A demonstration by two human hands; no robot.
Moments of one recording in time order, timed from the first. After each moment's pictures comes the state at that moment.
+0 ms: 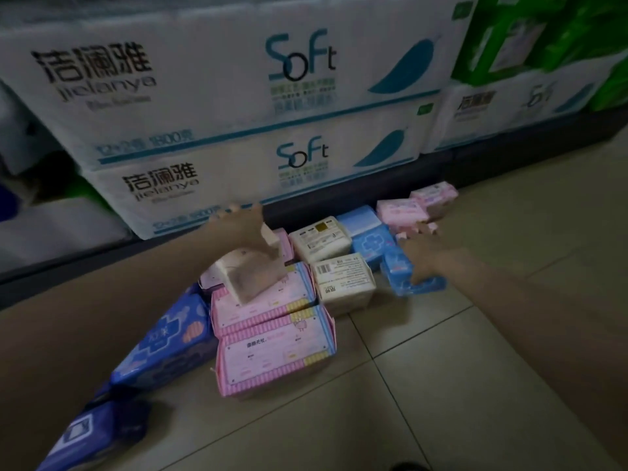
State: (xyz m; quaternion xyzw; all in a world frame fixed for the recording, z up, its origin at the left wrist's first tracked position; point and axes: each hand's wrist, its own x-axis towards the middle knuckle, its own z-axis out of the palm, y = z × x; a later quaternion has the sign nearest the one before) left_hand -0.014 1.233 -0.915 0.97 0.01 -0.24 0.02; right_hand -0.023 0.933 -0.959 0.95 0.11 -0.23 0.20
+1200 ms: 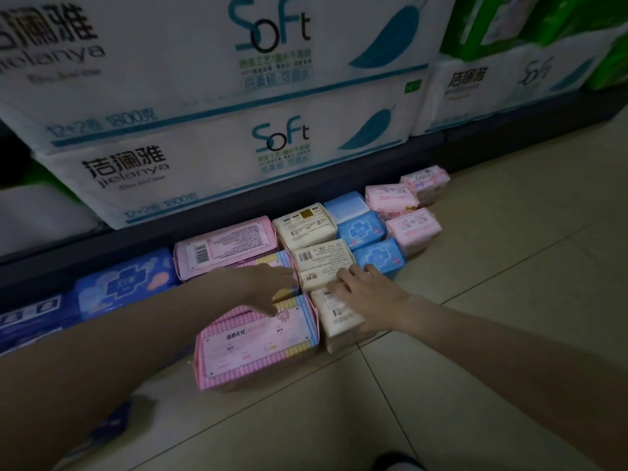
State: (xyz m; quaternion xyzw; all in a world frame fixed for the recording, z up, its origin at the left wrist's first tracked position) left_hand -0.067 1.191 -0.976 0.89 -0.29 -0.36 -0.07; right_hand -0.091 0.977 -1.009 0.91 0.37 -0.15 0.15
